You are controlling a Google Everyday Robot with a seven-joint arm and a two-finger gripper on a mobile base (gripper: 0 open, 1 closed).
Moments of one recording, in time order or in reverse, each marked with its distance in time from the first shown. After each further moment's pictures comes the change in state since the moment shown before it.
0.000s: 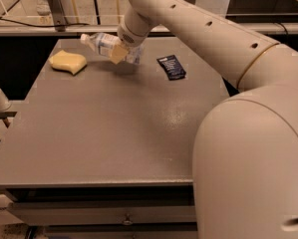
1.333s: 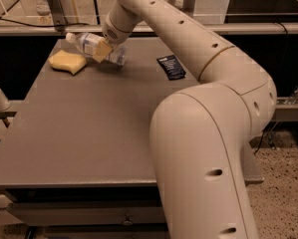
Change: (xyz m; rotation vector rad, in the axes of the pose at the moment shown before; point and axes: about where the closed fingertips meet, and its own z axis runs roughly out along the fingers) arm -0.043 0.008 0.043 -0.144 -0.024 0.082
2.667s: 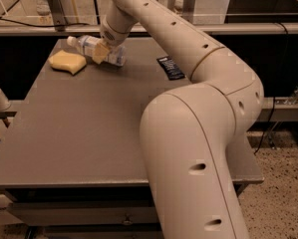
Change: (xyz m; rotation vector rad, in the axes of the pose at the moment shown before) arm 0.002 0.002 0.015 -0.022 0.040 0.025
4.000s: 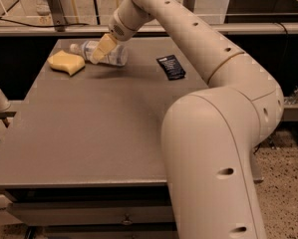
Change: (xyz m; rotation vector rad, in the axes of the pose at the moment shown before) arm -0.008 -0.006 -0.027 -0.023 -0.151 0.013
